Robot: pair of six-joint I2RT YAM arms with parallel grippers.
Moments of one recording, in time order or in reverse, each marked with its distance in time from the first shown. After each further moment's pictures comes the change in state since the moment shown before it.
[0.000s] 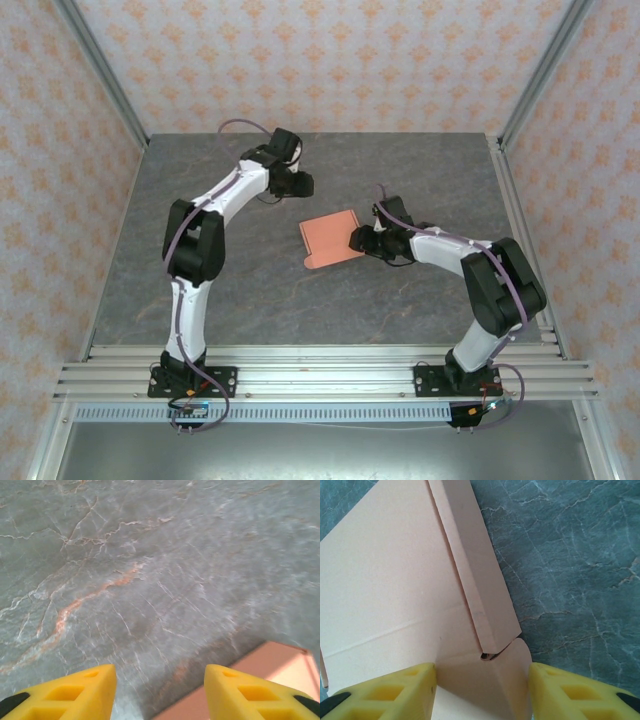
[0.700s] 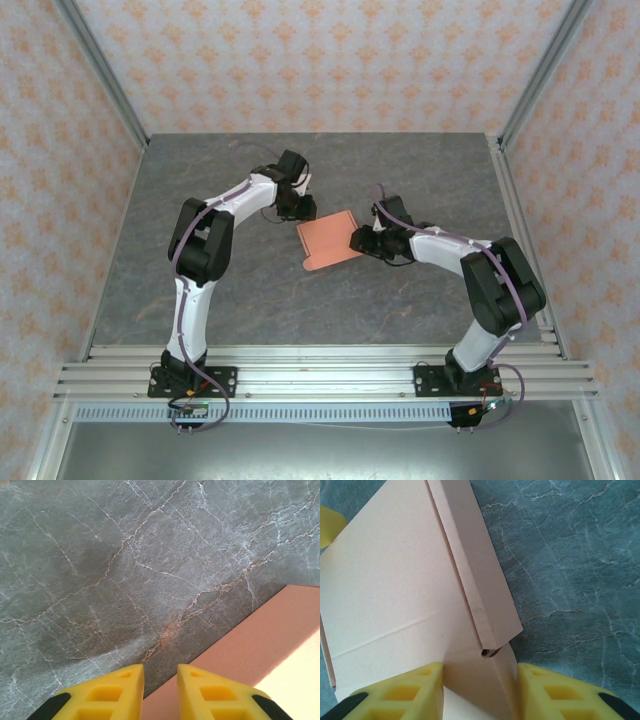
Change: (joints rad) left arm -0.035 0.062 -0.121 0.034 0.104 0.013; right arm 0.000 0.003 0.003 0.005 -0.030 0.001
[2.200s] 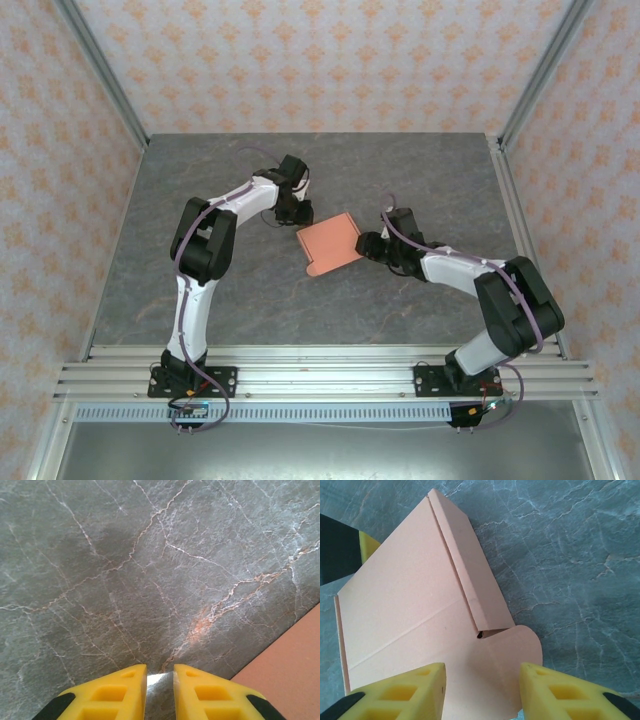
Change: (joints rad) left arm -0.001 0.020 -0.015 -0.014 -0.042 -0.004; right arm 0.002 -0.146 -0.203 0.218 0.059 0.026
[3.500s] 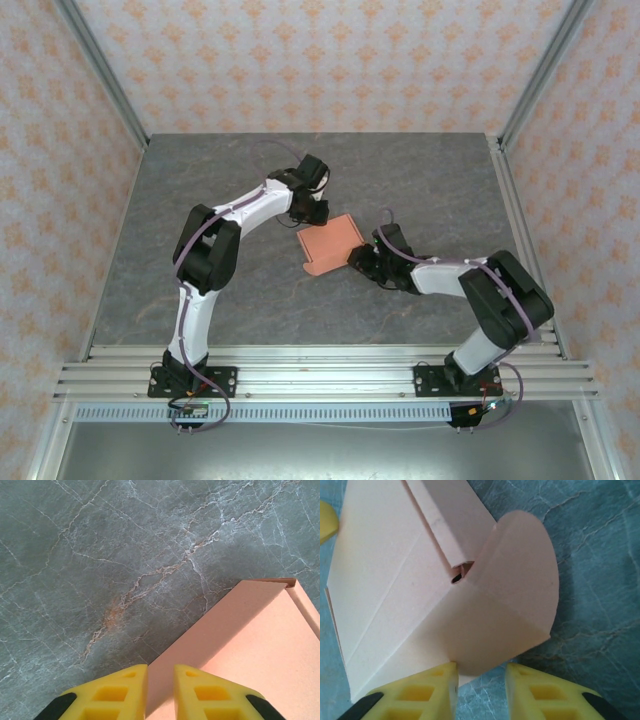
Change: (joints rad) left arm -0.115 -0.061 0.025 -0.011 -0.108 0.012; right arm 0.099 0.072 -0.097 0.172 -0.010 0.327
